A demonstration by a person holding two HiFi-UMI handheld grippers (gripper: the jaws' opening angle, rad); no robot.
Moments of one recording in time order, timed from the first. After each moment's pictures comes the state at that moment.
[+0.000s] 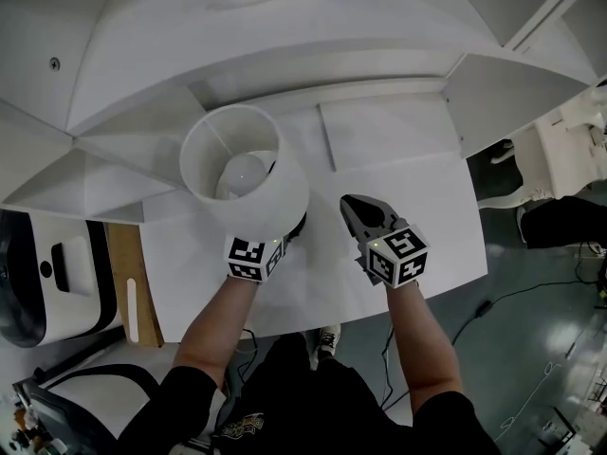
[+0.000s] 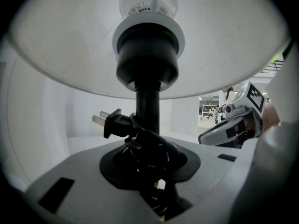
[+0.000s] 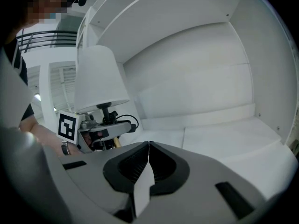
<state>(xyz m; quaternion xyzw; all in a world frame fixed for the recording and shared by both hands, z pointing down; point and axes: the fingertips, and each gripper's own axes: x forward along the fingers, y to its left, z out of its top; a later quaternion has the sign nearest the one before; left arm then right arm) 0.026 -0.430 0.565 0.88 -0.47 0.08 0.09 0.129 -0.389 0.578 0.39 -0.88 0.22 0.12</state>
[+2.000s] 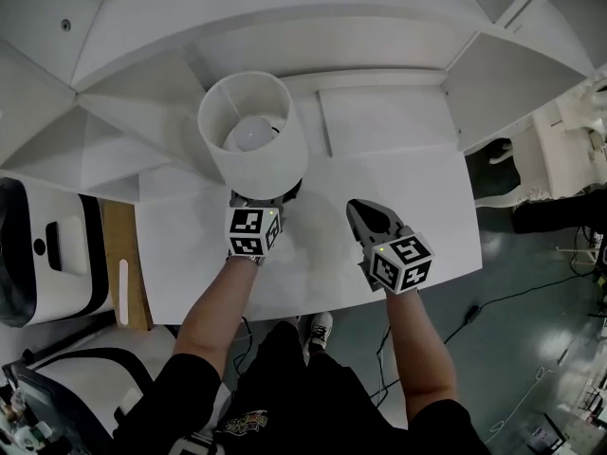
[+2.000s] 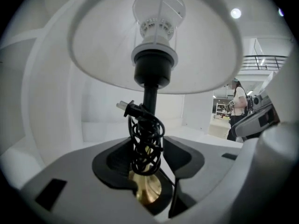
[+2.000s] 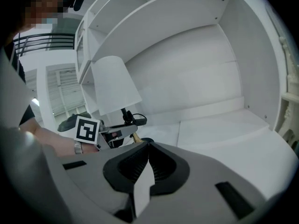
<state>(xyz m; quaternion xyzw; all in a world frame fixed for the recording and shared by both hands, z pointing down) 0.007 -0.432 0.607 0.83 -0.54 0.09 0.12 0.154 -0.346 0.585 0.40 -0.87 0.25 0.12</state>
